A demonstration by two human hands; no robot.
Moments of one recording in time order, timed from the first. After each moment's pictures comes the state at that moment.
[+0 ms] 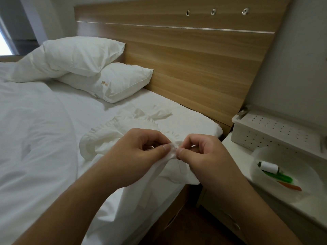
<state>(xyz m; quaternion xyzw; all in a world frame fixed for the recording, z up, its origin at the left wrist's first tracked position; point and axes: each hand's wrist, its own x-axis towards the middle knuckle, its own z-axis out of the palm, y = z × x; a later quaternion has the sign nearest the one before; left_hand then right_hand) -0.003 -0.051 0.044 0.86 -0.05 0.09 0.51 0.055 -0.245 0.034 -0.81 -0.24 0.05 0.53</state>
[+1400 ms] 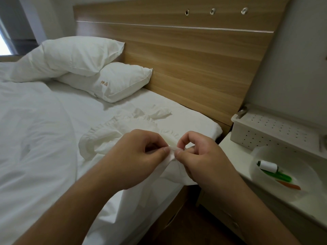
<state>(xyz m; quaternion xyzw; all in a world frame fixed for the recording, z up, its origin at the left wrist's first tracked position) 0.001 -0.049 0.037 0.91 -0.06 0.12 0.39 0.060 -0.244 0.028 -0.82 -0.25 0.06 0.51</state>
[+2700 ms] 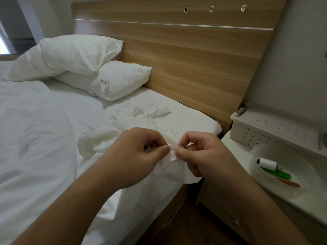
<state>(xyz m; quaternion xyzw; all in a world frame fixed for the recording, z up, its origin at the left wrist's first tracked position) -0.003 -0.052 0.041 0.91 -0.04 0.14 0.38 0.069 -0.252 0.033 -0.73 -0.26 0.17 0.61</state>
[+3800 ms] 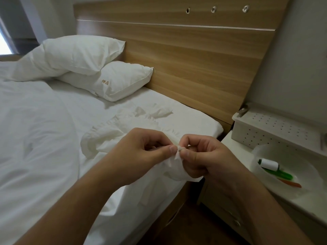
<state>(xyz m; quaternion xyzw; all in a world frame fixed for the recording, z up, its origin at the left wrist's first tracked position) -0.002 -0.048 0.037 0.84 -0.08 0.09 0.52 0.080 -0.257 0.023 -0.58 -0.33 0.31 0.67</state>
